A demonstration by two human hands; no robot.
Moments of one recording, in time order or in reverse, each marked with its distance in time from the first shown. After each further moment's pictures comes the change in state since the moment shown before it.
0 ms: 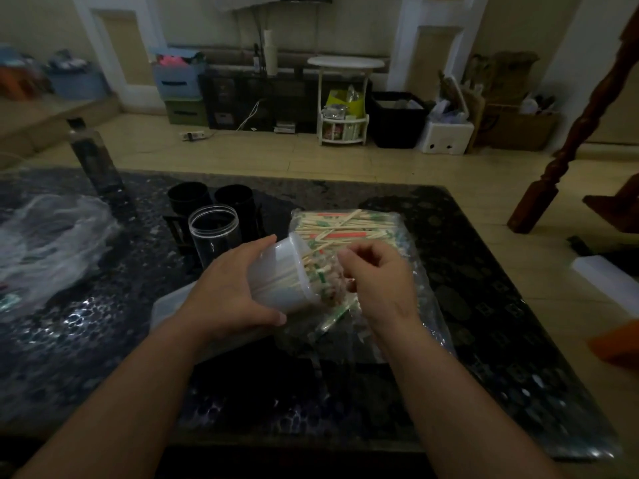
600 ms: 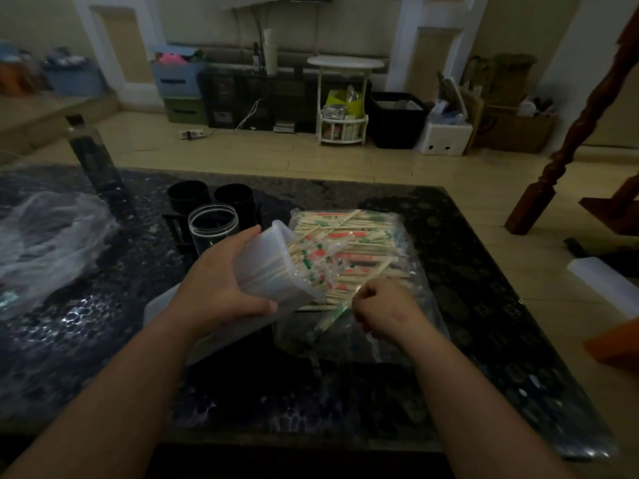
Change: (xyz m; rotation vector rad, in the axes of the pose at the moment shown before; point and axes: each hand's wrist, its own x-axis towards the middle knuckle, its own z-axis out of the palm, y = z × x) left_hand 0.000 -0.006 -0.008 -0.085 0.093 -0.035; right_hand 0.010 0.026 -0.027 -0.751 -0.327 0.314
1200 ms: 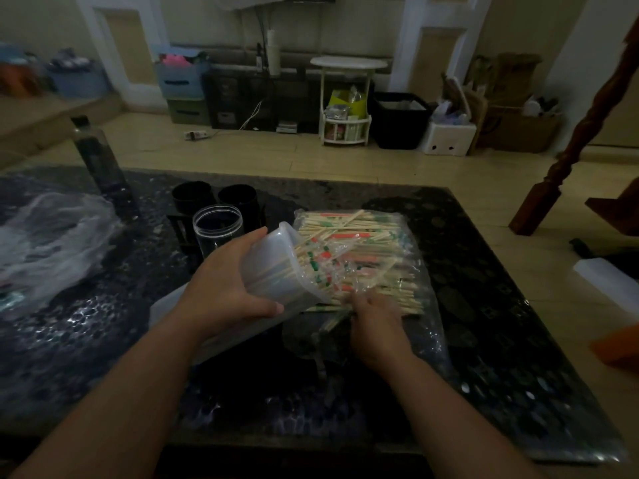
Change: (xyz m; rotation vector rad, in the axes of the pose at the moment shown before) left_hand 0.001 -0.004 0.003 -0.013 -0.011 -0.012; right_hand 0.013 0.038 0.046 -0.466 0.103 -0.273
